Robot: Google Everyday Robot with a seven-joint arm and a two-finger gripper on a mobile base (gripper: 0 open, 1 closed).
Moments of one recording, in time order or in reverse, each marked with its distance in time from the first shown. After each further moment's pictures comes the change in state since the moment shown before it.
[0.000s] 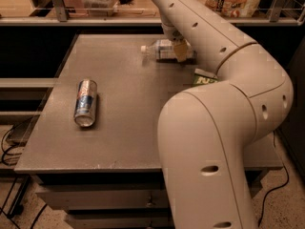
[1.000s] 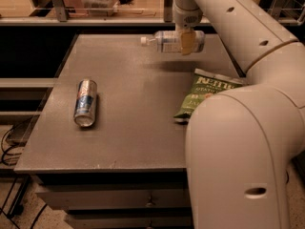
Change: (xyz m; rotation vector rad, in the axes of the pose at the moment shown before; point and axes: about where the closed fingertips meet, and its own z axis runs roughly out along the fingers) arm 0.008 0.003 -0.057 0.086 -0.195 0.037
